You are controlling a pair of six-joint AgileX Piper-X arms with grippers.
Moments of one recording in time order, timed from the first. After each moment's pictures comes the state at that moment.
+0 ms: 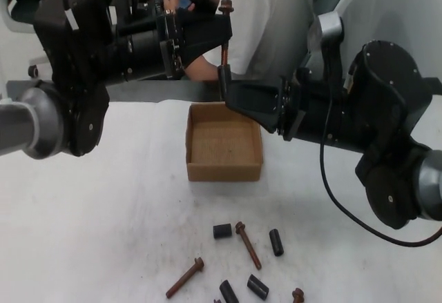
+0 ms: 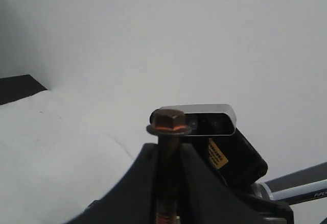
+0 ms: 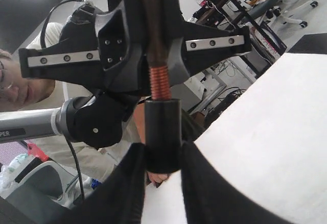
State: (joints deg) left arm -18.2 93.6 -53.0 -46.7 62.3 -48.9; right arm 23.7 94.3 -42.7 -56.1 -53.4 52.1
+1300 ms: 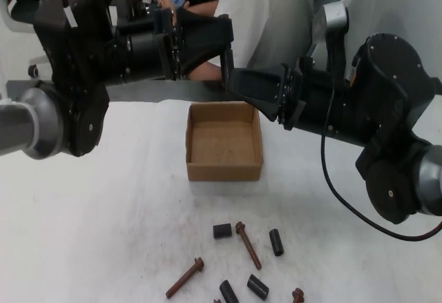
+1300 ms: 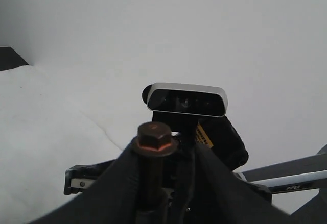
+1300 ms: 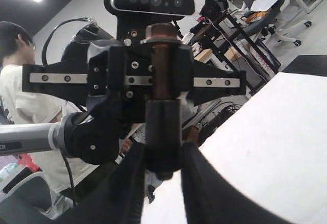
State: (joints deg) left arm -18.2 93.6 -53.0 -46.7 65.0 -55.1; right arm 23.4 94.3 -43.5 -57.3 -51.4 51.6
